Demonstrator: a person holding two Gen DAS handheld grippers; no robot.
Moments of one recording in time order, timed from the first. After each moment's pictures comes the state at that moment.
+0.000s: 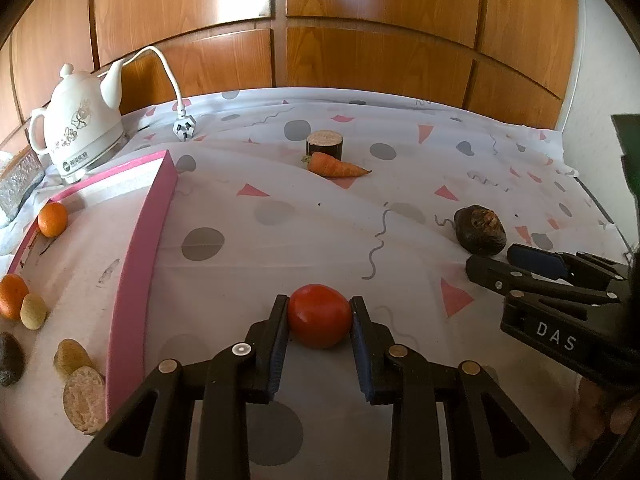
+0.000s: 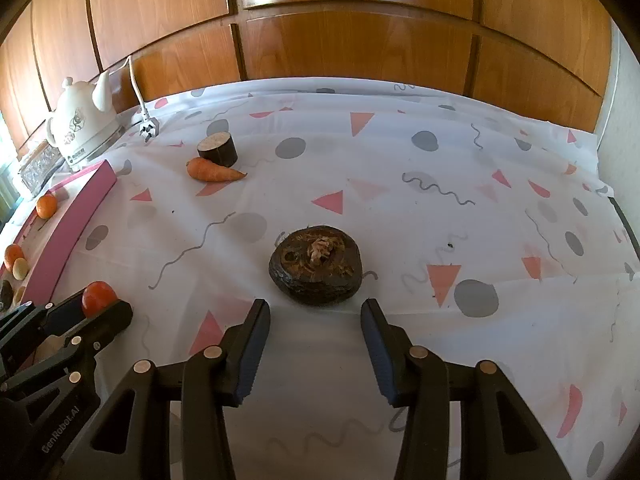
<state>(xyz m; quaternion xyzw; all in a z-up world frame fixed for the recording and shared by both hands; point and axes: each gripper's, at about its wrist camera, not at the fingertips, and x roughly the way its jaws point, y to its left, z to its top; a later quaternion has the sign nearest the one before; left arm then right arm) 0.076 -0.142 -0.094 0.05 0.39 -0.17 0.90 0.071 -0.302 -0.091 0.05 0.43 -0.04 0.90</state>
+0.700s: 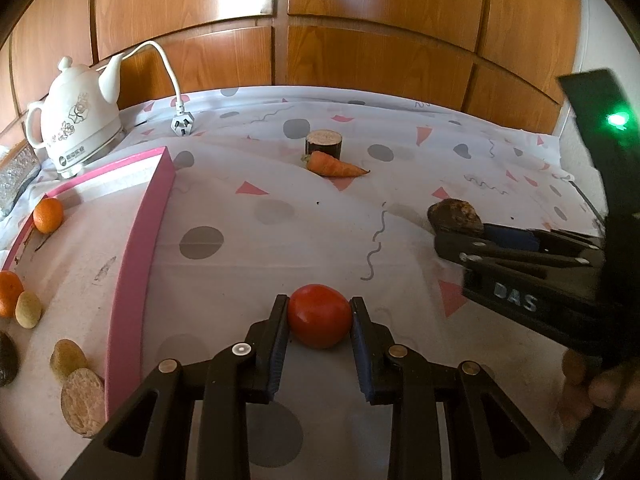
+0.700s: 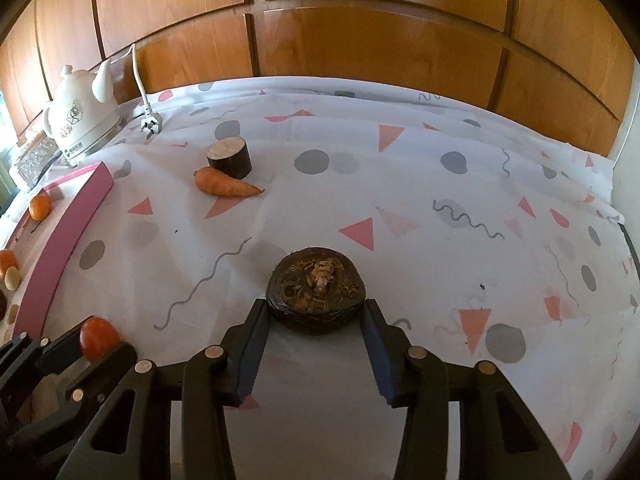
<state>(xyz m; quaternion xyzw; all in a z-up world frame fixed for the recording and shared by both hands) 0.077 -0.139 -0.094 0.03 0.40 -0.17 0.90 0.103 -0.288 -0.088 0.03 0.44 -0.03 0.90</state>
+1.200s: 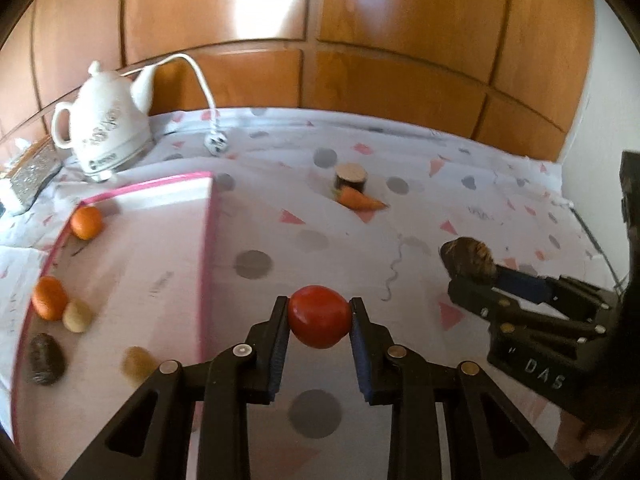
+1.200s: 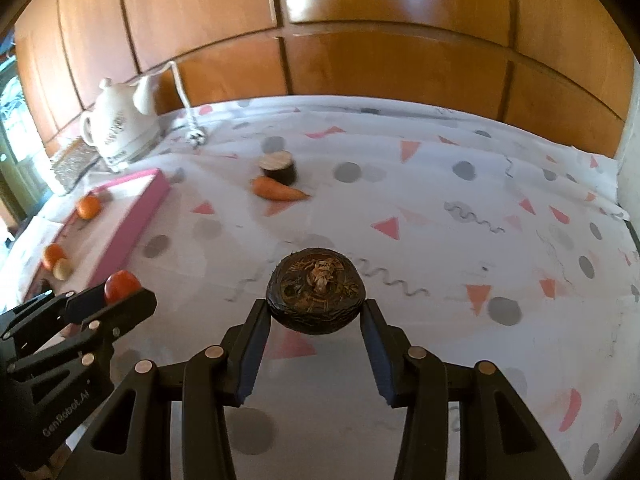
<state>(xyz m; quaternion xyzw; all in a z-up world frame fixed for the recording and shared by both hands) 0.070 -0.102 -0.050 0.01 0.39 -0.15 0.91 0.069 -0.265 -0.057 0.05 0.42 0.01 0.90</state>
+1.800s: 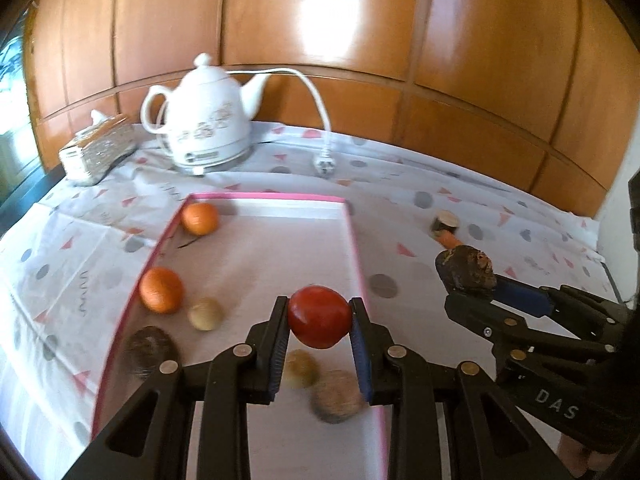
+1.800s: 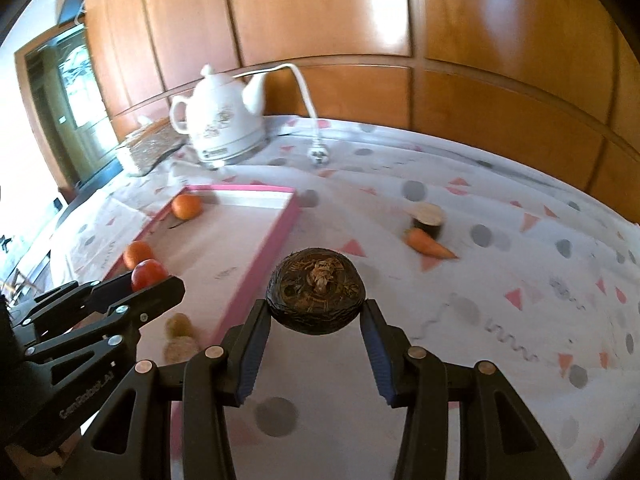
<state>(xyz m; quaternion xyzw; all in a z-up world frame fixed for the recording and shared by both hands) 0.062 0.000 -0.027 -0.04 0.37 -0.06 0.93 0.085 -0.160 -0.026 0.00 0.40 0.14 0.91</state>
